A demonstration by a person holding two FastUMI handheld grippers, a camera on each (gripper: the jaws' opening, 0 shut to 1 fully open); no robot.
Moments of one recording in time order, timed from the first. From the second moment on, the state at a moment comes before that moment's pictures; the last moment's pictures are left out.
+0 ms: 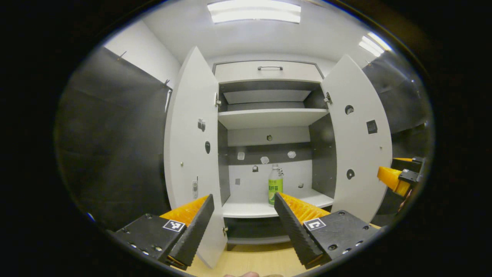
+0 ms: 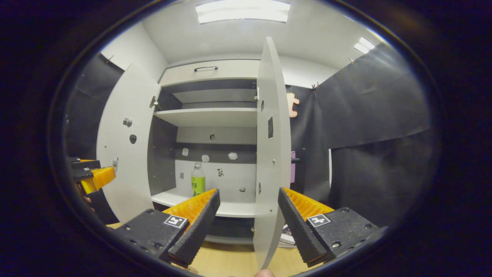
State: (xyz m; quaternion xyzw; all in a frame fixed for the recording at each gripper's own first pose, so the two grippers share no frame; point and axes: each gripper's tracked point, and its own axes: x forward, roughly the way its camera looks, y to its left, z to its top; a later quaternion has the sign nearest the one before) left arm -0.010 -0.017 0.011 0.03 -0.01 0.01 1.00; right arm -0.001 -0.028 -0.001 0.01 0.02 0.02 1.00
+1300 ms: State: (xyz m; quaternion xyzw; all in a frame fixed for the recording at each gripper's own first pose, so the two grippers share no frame) left arm 0.220 -0.114 -0.022 -0.01 -0.01 -0.06 1.00; right arm -0.104 -0.201 -0.013 0.00 0.02 -0.25 0.97
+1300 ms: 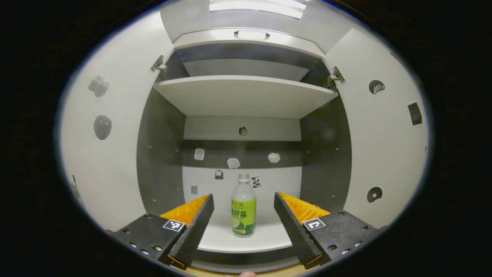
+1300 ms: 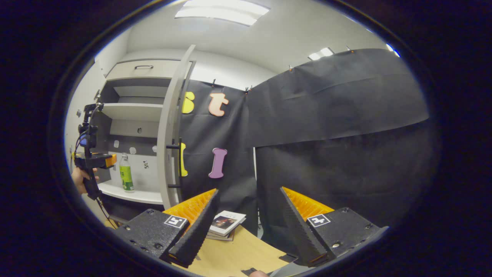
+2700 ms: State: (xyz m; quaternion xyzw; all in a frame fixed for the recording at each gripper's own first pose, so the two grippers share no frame) left arm 0.348 -0.124 -0.123 0.00 0.12 -0.05 0.99; right arm -0.133 -0.229 -0.029 -0.02 0.05 -0.32 0.95
